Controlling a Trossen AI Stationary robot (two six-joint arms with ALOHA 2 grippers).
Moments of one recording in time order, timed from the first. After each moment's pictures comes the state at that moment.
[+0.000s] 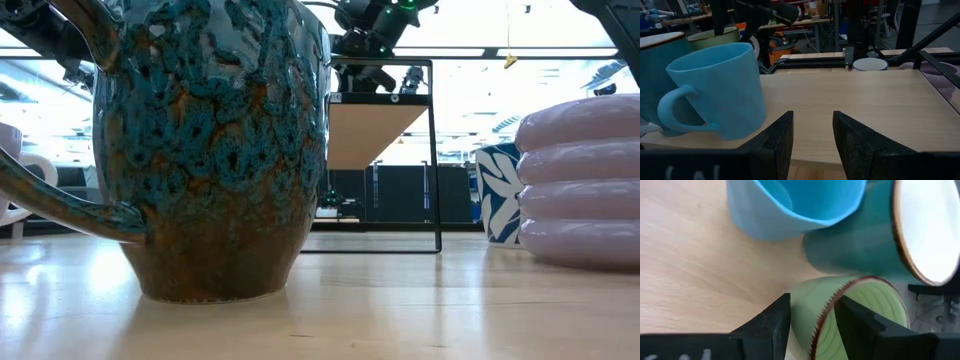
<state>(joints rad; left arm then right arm) 0.16 0.87 0.37 0.37 -0.14 0.12 -0.46 1.87 1.90 -0.91 0.01 -0.94</state>
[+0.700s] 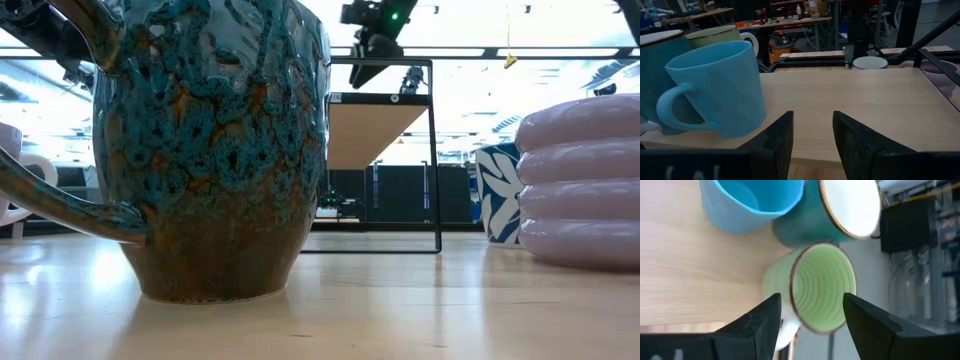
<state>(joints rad) 0.16 0.87 0.37 0.36 -0.14 0.12 -0.39 1.75 1.89 -0.97 0.26 -0.70</state>
